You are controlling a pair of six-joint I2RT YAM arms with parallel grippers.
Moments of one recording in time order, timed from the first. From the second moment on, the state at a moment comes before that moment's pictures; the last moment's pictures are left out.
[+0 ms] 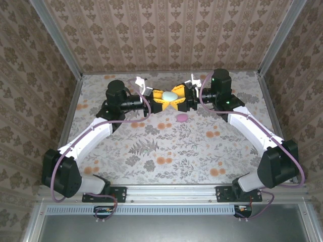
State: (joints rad) left arm -0.51 1.35 1.03 0.30 1.02 -0.10; right arm 0.34 1.45 1.20 0.07 -1.13 -0.14
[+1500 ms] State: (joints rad) left arm -0.52 1.35 1.04 0.30 1.02 -0.08; right arm 0.33 1.43 1.18 0.07 -1.13 -0.13
